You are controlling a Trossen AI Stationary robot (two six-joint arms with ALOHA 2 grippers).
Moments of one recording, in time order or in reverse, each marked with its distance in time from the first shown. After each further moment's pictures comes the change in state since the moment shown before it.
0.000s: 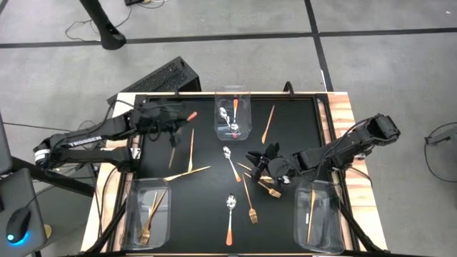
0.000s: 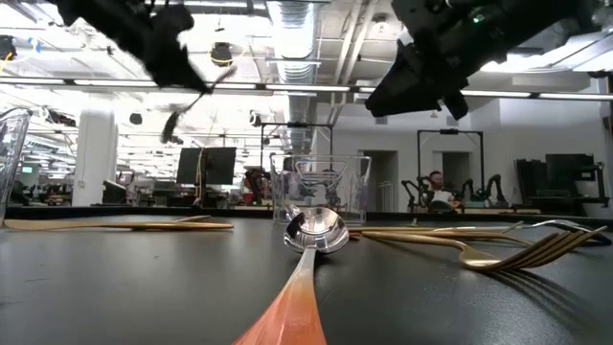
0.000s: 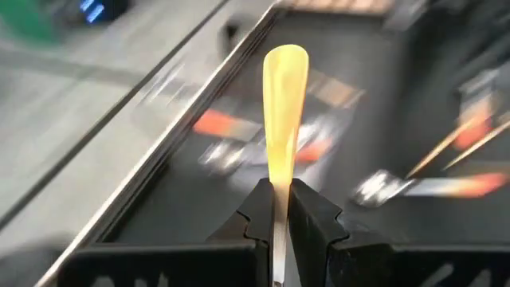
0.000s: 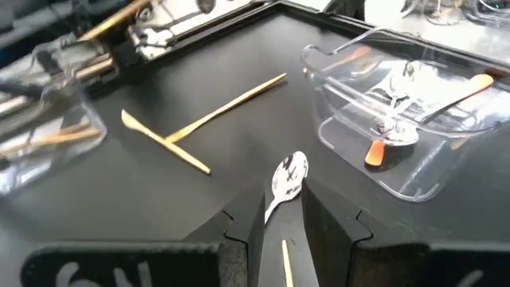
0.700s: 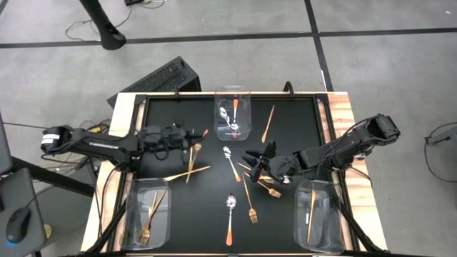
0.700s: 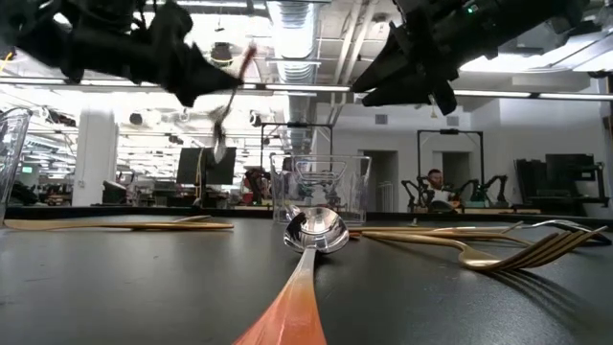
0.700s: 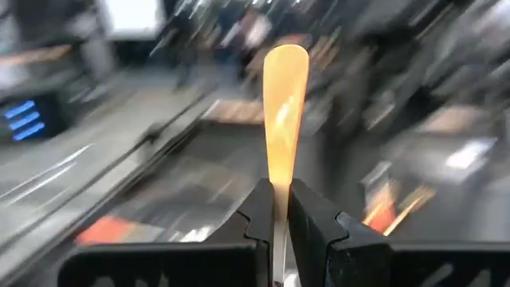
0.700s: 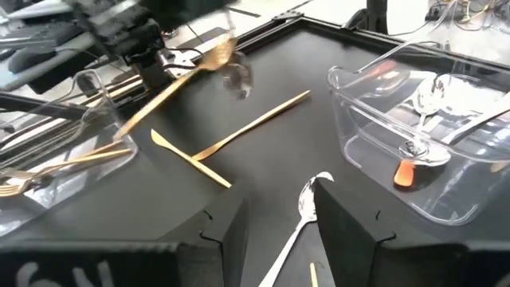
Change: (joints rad) left arm -0.253 0.185 -0.382 0.993 -0.022 -0.061; right arm -0.012 0.000 0.000 0.098 -0.051 -0.047
